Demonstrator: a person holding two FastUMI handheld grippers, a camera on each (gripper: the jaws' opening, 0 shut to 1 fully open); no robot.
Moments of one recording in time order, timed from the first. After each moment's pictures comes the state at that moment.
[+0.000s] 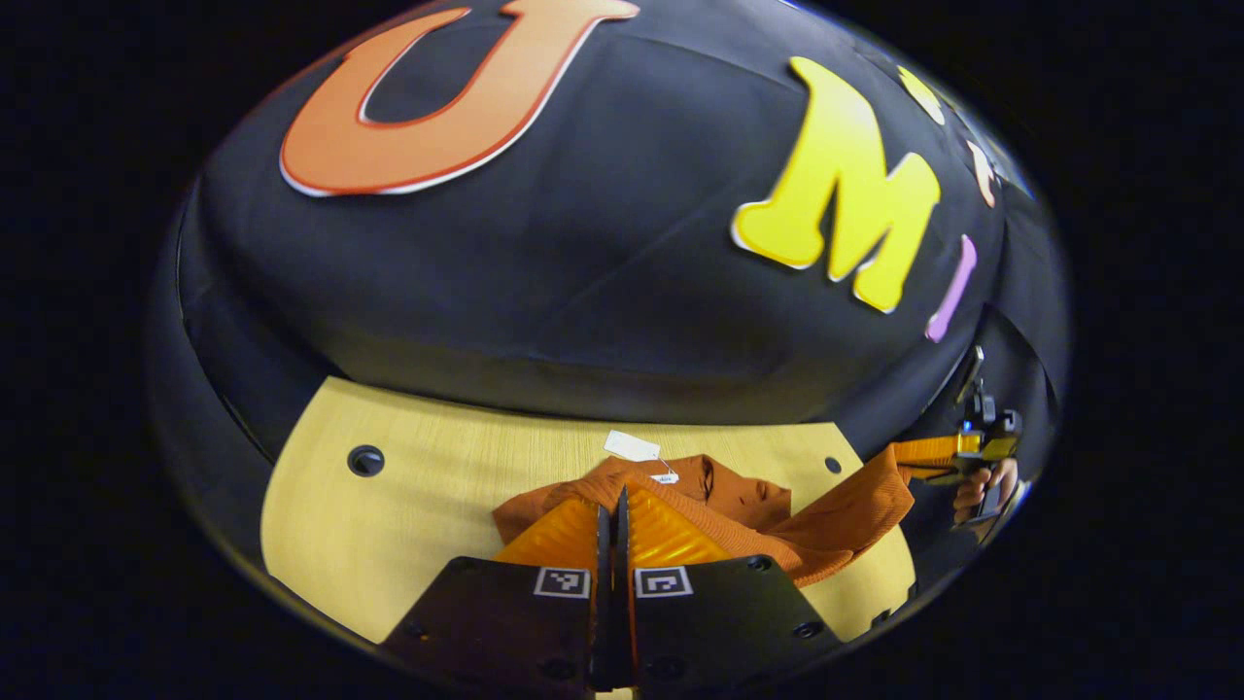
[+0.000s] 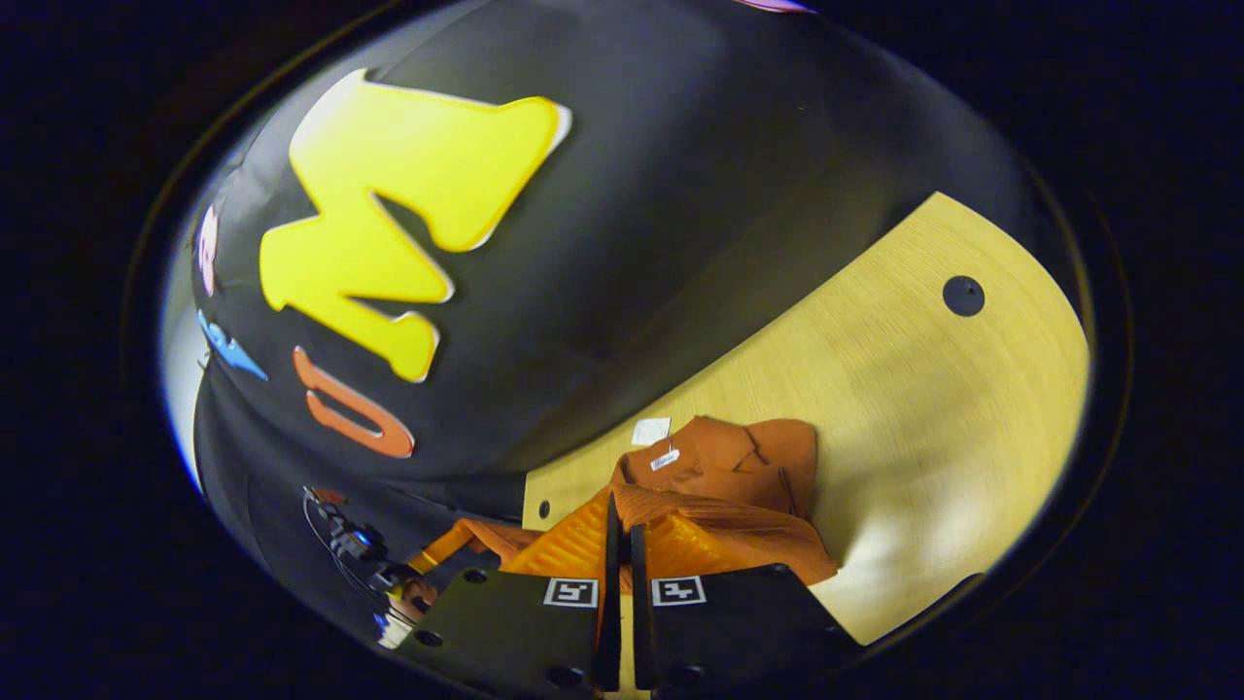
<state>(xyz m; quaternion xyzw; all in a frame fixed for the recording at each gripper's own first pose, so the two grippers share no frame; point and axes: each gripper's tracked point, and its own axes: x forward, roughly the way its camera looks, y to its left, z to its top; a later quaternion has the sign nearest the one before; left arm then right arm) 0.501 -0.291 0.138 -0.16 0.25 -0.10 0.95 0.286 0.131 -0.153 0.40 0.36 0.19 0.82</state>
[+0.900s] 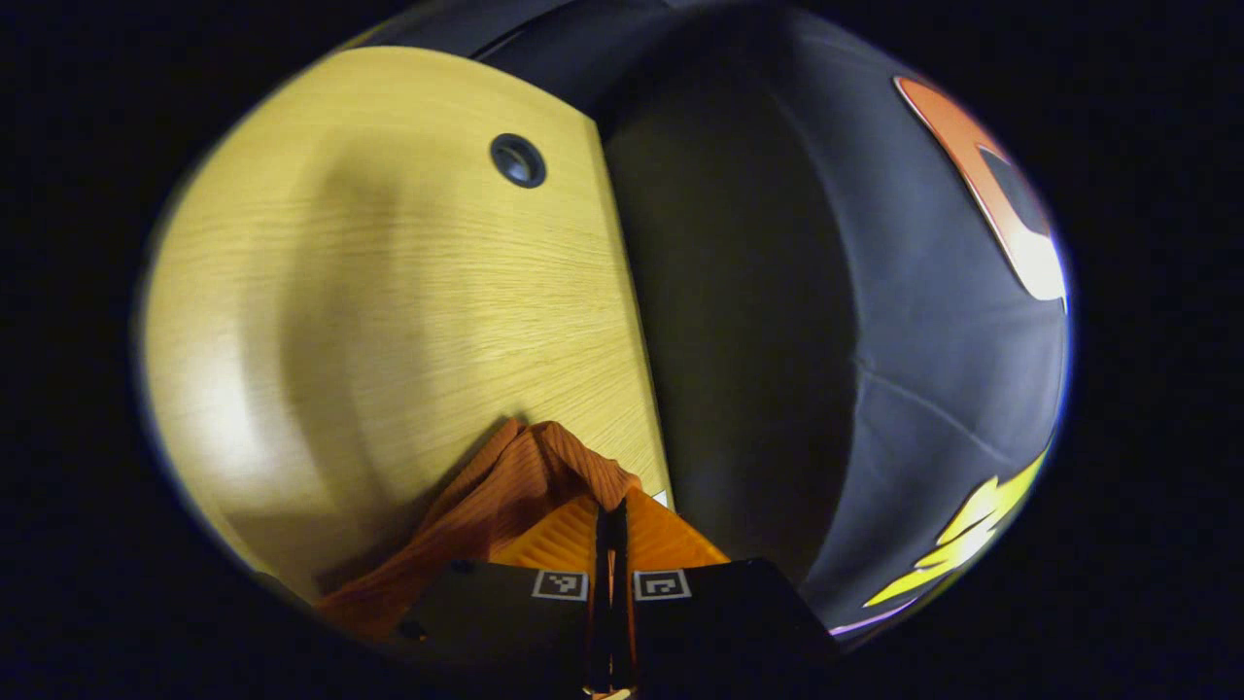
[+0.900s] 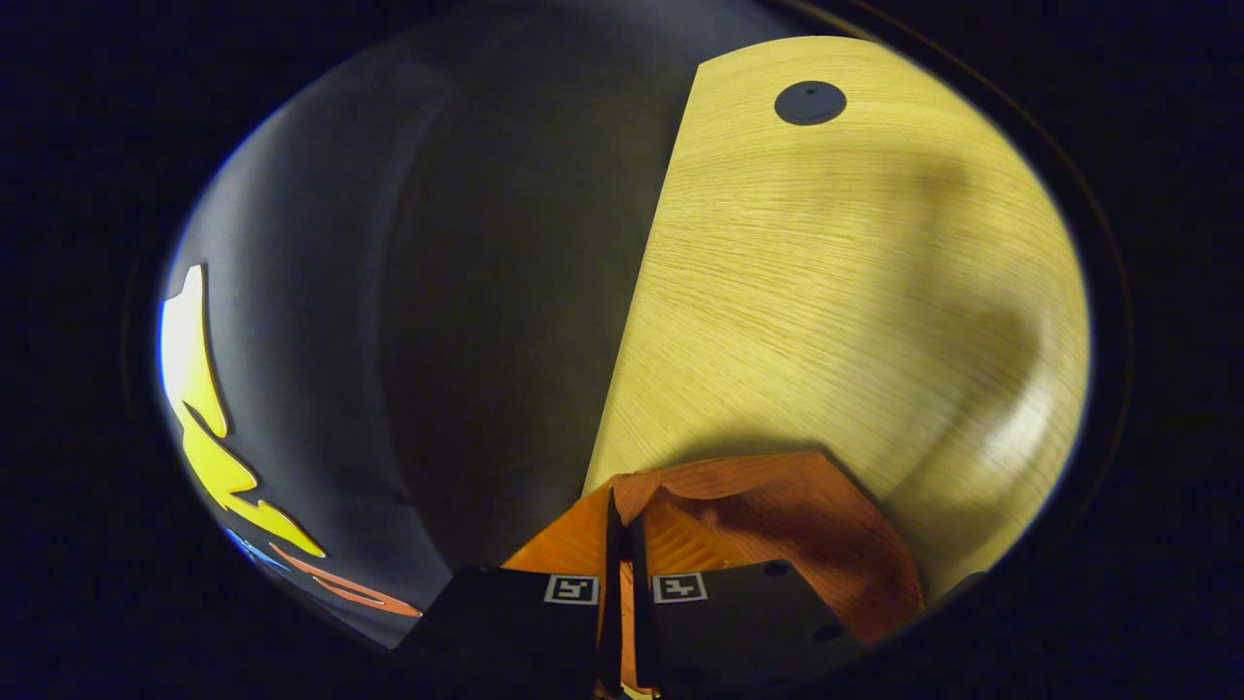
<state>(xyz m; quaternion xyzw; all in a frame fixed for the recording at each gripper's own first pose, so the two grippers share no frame) 0.516 -0.309 0.053 -0.63 0.18 0.11 0.75 0.386 0.135 -0.311 0.60 0.33 0.02 0.73</state>
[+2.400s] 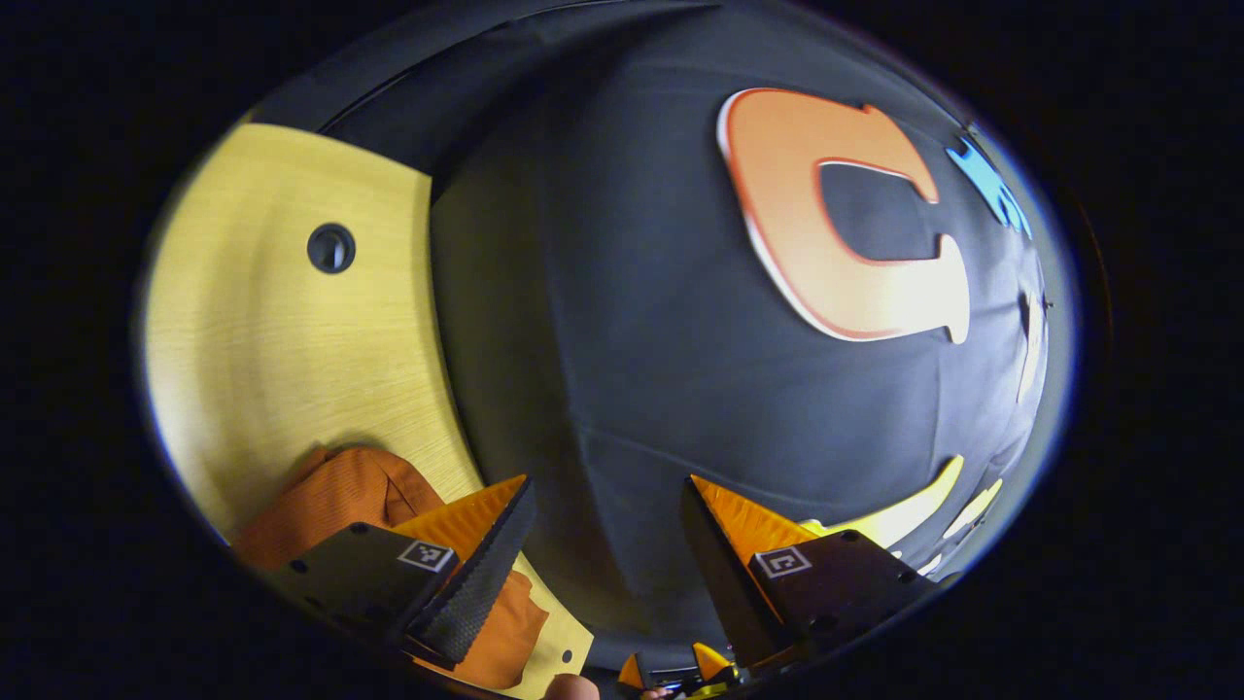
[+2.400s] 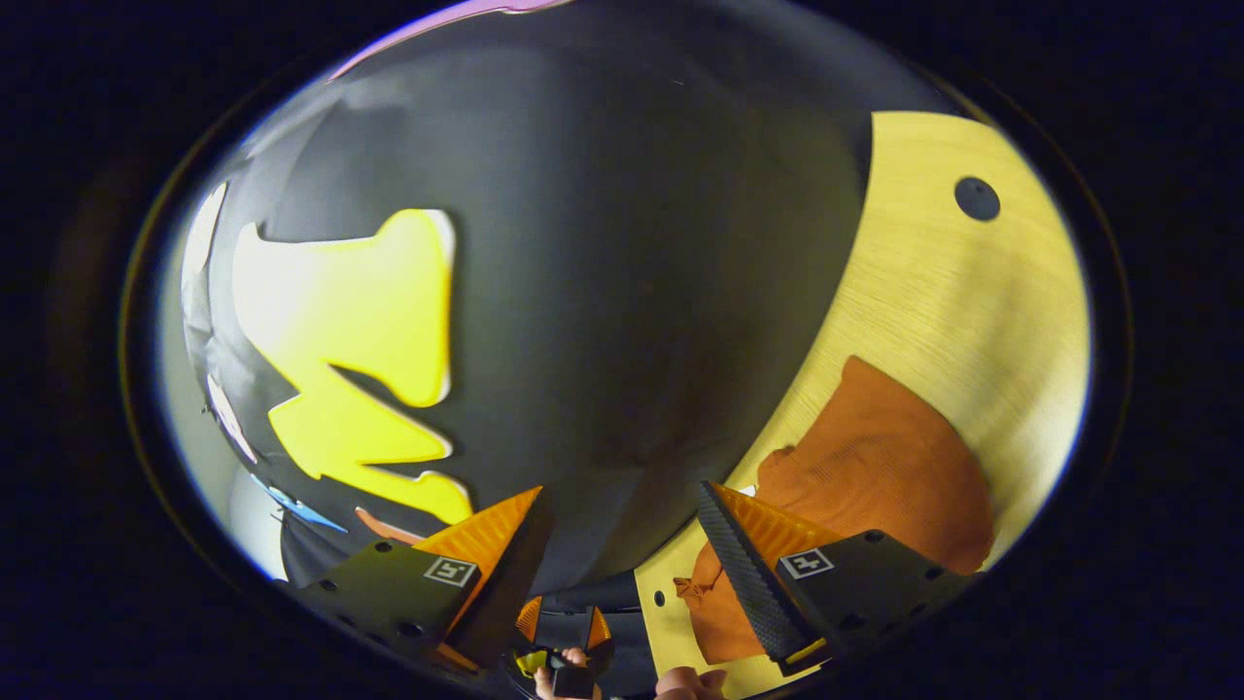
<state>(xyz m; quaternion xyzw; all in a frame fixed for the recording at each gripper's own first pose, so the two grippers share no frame) 0.453 -0.316 0.285 -0.61 0.05 0.00 0.79 0.327 0.151 -0.110 0.57 0.25 0.17 0.77</state>
